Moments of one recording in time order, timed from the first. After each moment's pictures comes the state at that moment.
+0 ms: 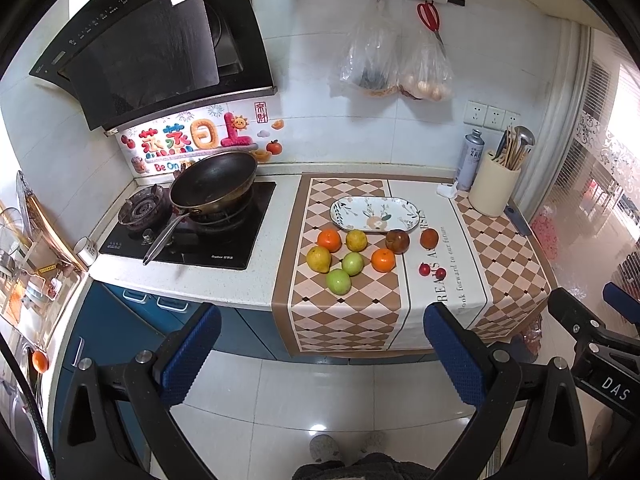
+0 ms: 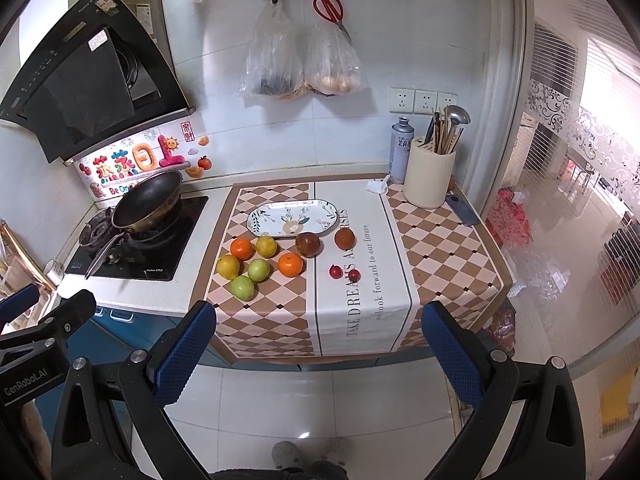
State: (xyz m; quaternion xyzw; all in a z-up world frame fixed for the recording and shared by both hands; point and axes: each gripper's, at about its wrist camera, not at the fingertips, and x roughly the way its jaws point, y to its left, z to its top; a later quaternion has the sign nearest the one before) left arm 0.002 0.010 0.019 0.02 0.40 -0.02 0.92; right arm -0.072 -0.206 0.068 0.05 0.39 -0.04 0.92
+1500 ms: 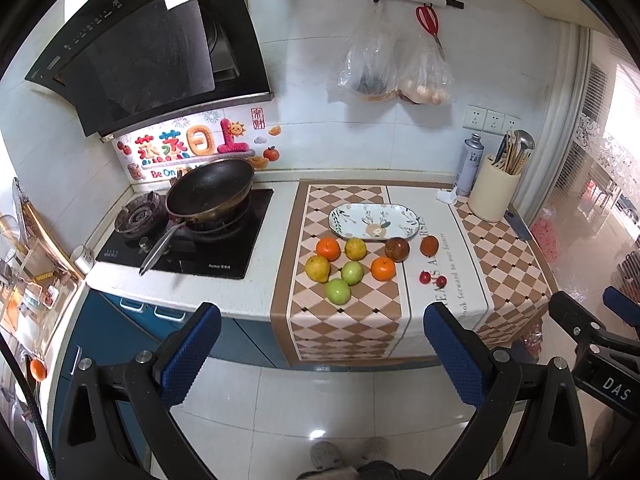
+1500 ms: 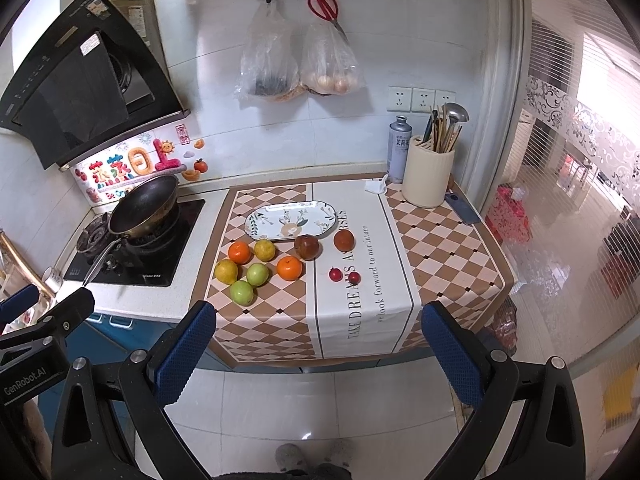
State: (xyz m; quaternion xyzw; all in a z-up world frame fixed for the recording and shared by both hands) left arm 0.013 0.012 0.027 0.03 0.39 -0.02 0.92; right arm -0.053 -0.209 0.066 0.06 0.39 -0.05 0.92
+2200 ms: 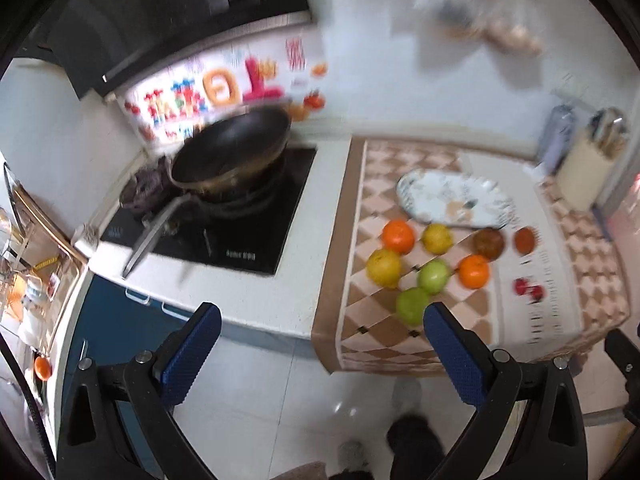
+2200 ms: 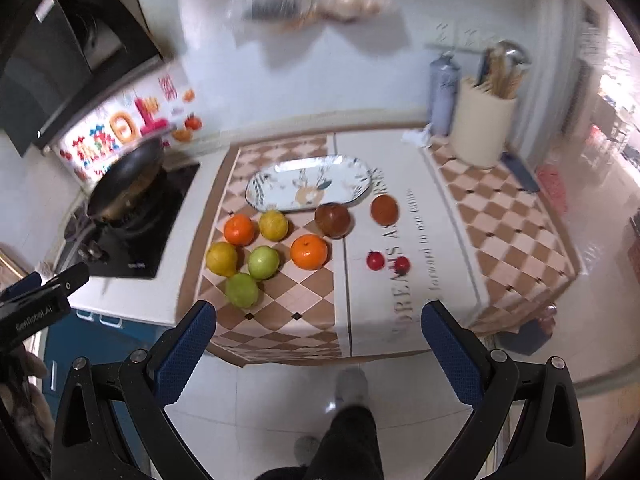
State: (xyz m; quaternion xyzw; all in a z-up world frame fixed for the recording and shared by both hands) left arm 0.195 0.055 -0.115 0.04 0.48 0.06 0.87; right arm 0.132 -0.193 -0.099 0.07 0.48 -0.01 0.87
